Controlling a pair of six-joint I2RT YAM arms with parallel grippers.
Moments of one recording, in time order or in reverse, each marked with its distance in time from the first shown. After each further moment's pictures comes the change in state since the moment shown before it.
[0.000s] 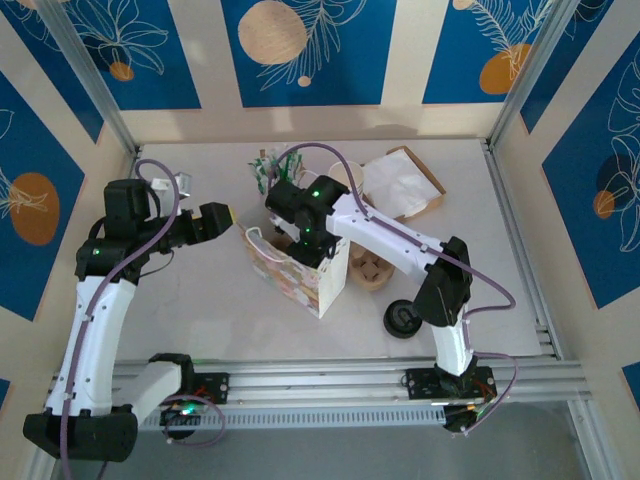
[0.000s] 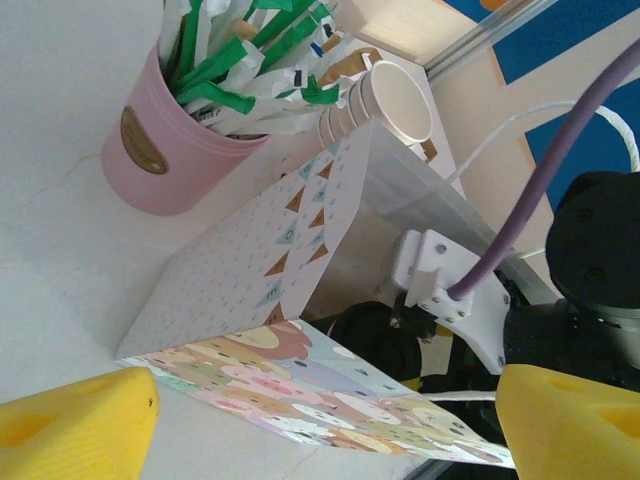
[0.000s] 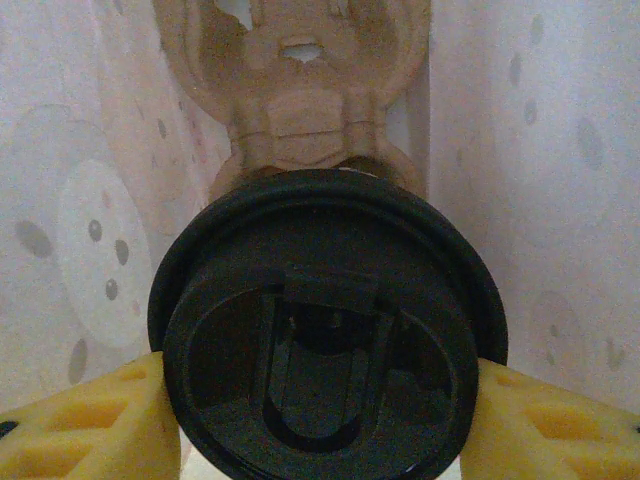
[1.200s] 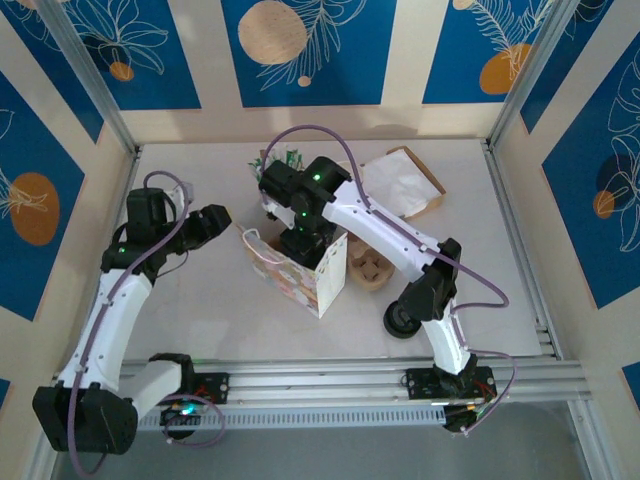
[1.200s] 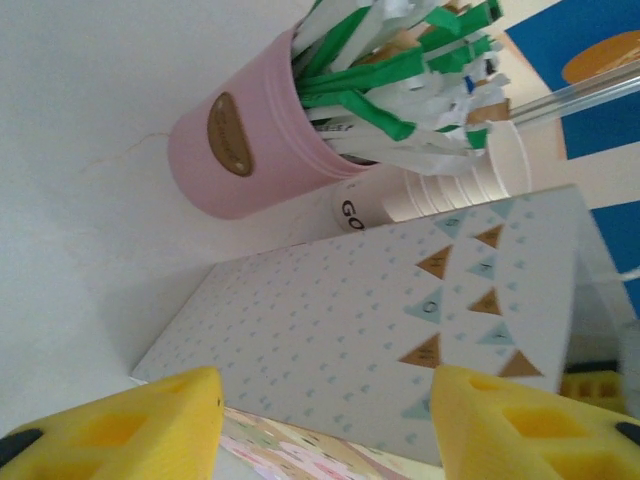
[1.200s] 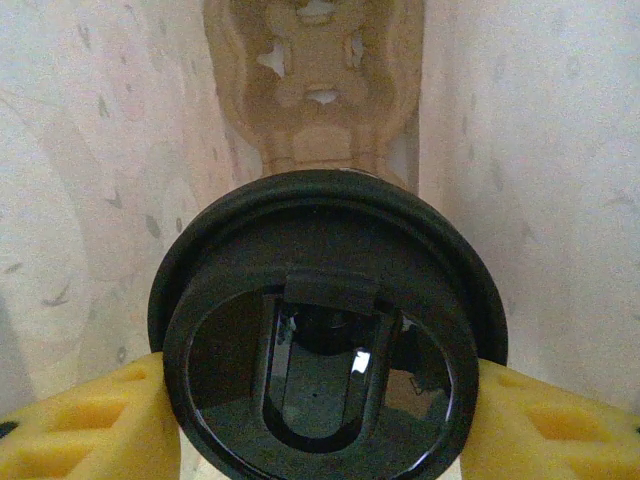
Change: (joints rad) left arm -0.001 0.030 -0.229 0.275 -0.102 -0.220; right arm 0.000 0.100 0.325 -0.188 -0.019 -0.030
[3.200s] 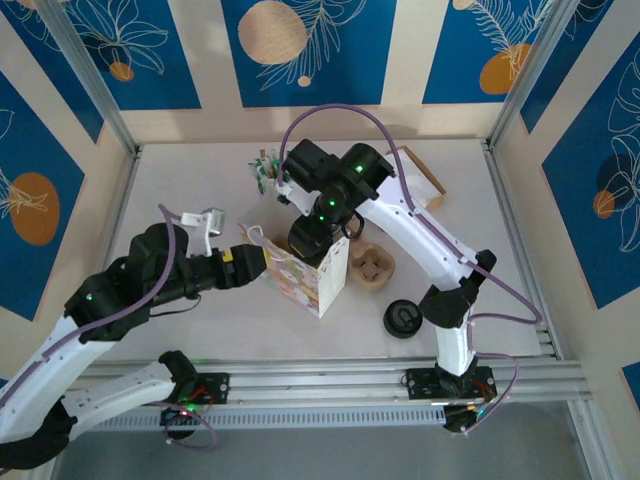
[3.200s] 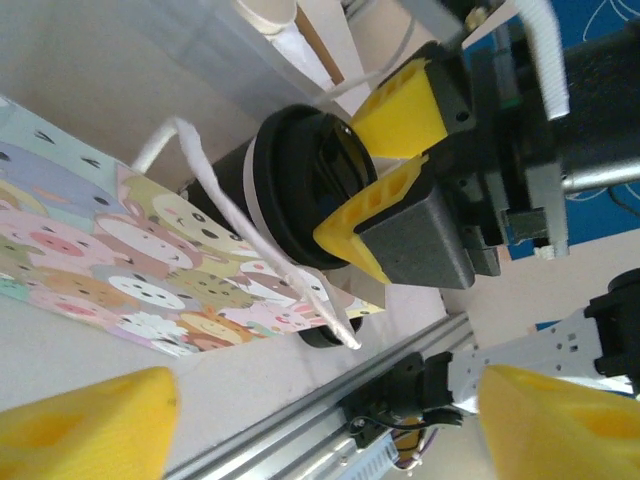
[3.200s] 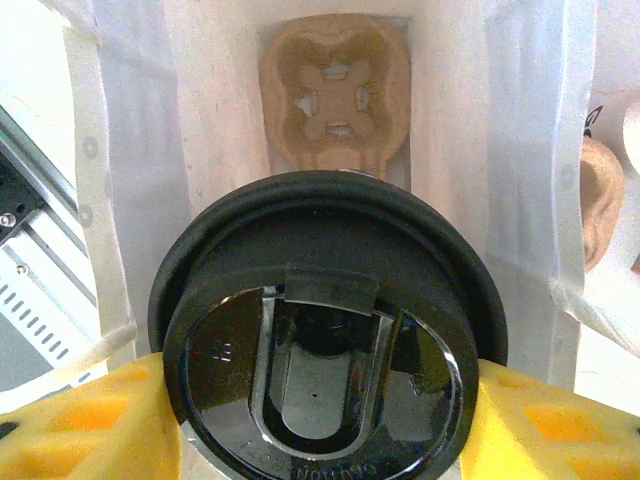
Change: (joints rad) left arm -0.783 -0.224 0.262 -0.313 -0.464 -0.219; right arm -0.019 -0.138 0.077 -0.037 -0.045 -0.023
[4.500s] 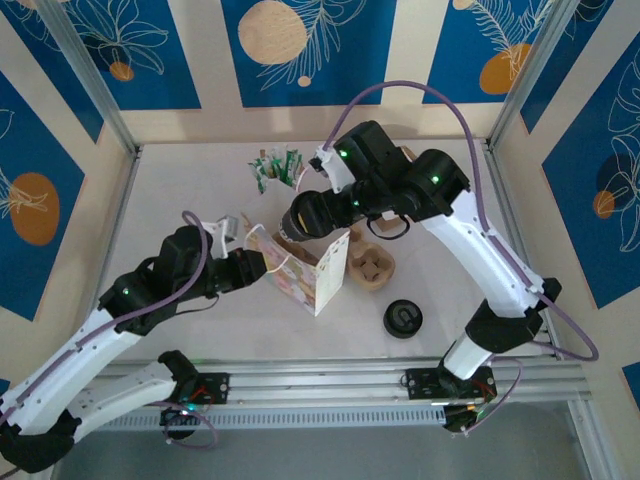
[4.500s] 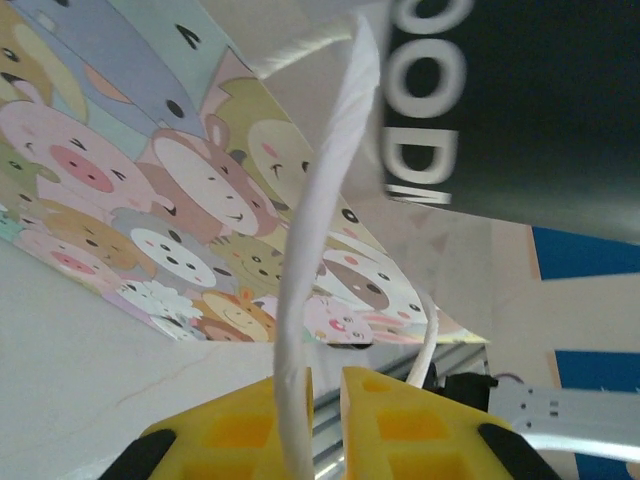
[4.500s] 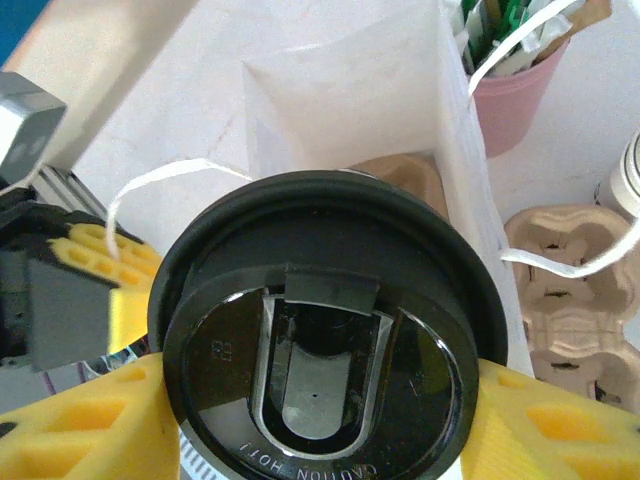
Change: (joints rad) left arm 0.048 0.014 -0.216 0.149 0.063 -0.111; right arm -0.065 -0.286 -0.185 0.270 -0.114 0.225
